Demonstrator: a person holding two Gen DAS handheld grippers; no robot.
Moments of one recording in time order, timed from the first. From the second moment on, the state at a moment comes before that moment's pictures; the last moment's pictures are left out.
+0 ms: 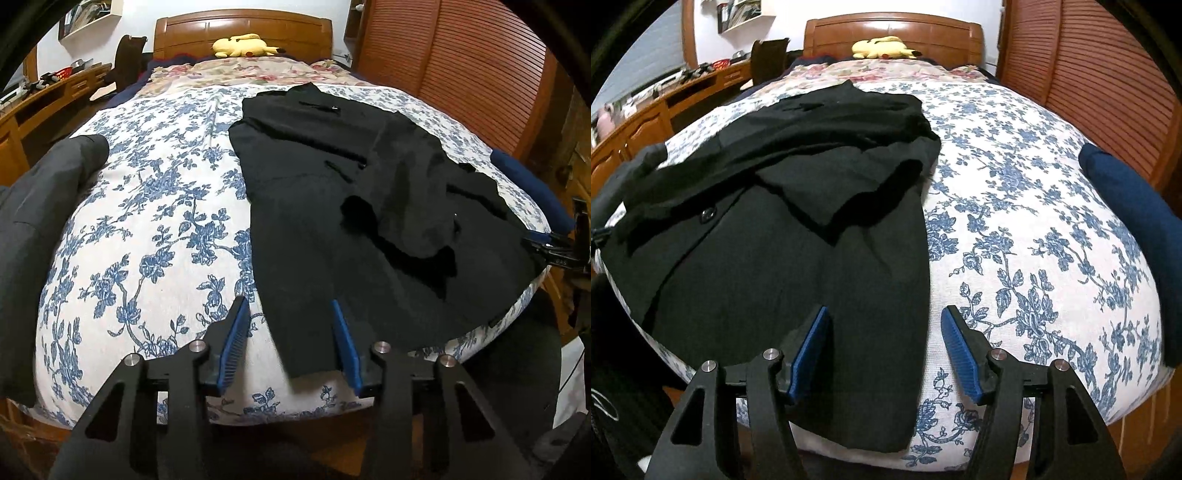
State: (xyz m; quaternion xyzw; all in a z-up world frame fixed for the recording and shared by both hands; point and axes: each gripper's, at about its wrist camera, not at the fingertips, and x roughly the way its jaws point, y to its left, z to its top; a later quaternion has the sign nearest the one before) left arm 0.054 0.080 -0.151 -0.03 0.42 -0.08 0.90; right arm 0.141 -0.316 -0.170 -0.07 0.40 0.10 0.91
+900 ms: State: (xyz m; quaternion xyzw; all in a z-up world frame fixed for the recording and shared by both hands) left arm 0.040 0.072 -0.149 -0.03 0.42 -0.10 0.90; right arm 0.127 -0.322 -0.165 -0.06 0.42 0.15 0.90
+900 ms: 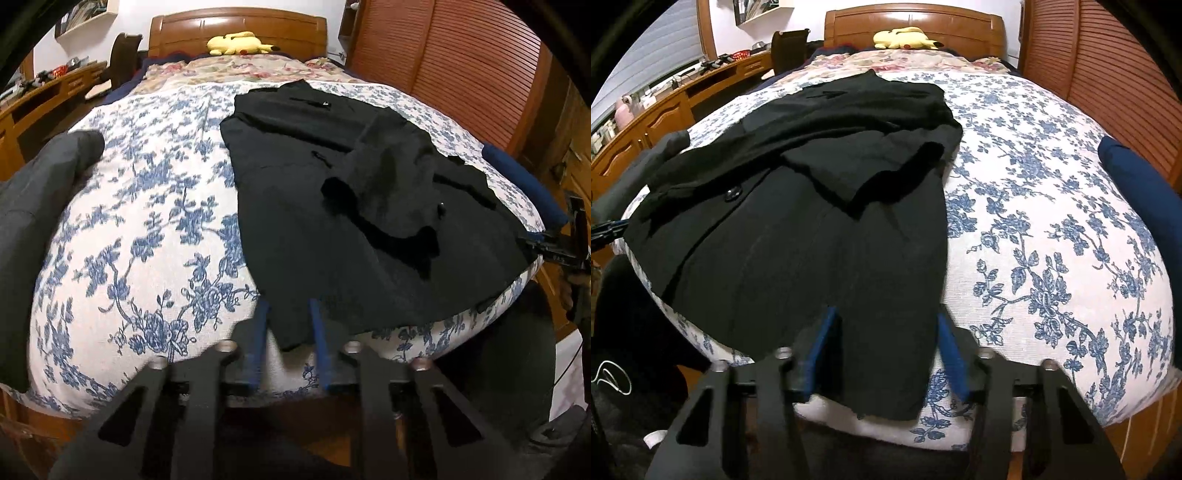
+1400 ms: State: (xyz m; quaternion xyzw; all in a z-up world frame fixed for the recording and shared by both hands) left arm 0.044 0.051 -0.018 0.02 0.29 -0.12 0.95; right arm 0.134 -0.318 -0.049 -0.04 0.30 0.17 0.94
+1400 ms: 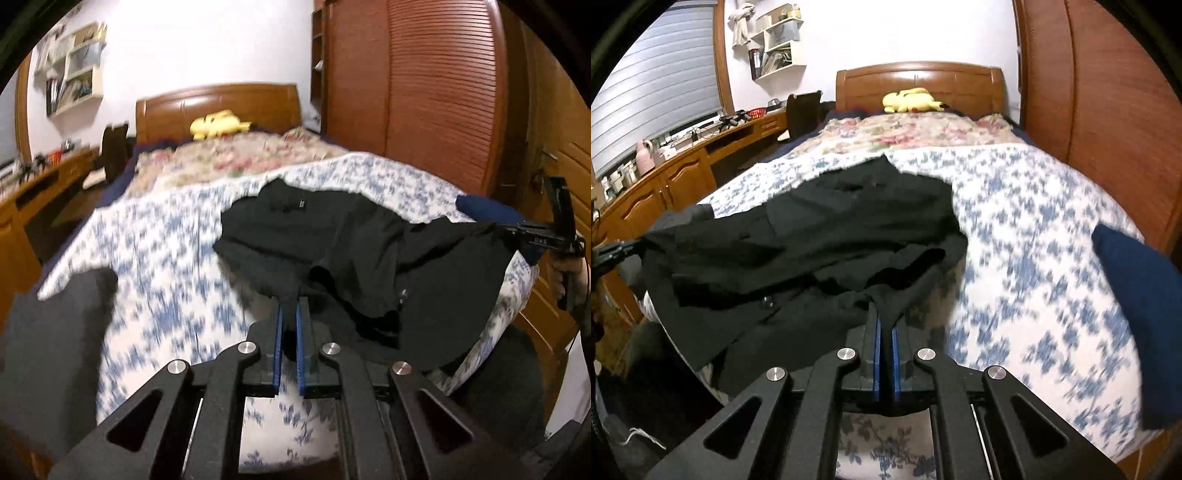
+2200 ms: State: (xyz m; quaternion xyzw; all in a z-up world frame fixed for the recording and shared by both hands) left arm -0.046 0.072 0.137 0.05 0.10 -0.08 0.99; right arm -0.057 -0.344 0.119 -0.07 0.11 0.18 0.97
